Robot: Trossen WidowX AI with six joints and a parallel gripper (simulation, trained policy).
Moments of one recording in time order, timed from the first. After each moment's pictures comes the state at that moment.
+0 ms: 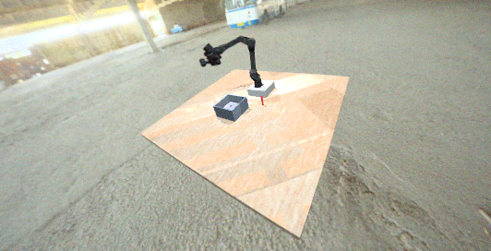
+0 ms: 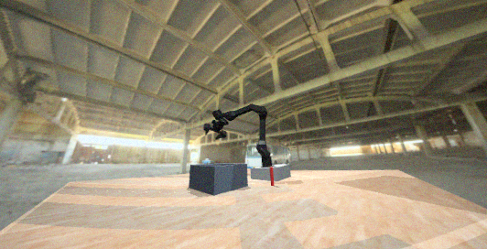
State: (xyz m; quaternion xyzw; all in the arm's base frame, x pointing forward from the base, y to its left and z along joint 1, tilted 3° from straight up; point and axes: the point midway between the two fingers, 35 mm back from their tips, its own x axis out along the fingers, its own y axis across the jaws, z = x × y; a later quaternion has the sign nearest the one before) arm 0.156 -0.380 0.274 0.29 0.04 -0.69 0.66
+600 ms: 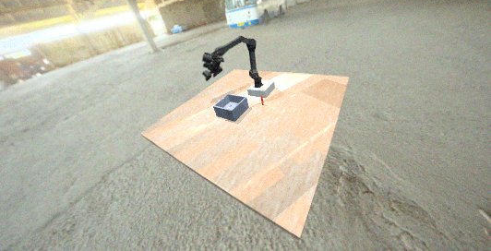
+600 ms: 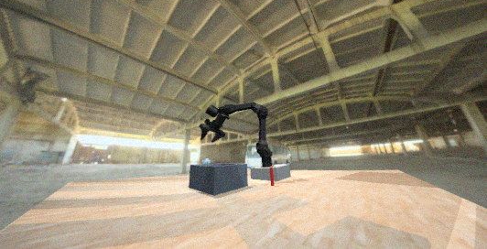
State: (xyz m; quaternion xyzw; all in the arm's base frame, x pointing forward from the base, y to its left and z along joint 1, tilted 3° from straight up) arm 0.269 -0.236 0.221 0.29 0.27 -0.56 0.73
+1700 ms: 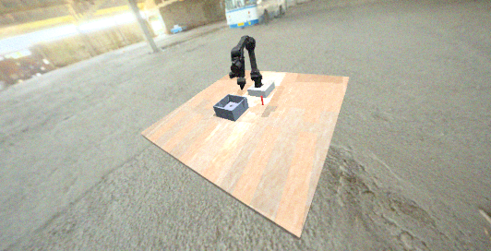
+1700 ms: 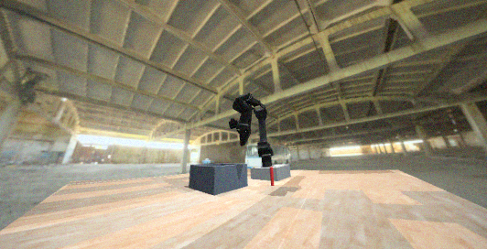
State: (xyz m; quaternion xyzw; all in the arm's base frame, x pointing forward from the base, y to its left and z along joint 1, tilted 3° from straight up) arm 0.233 0.044 0.162 0.23 0.58 -0.35 0.70
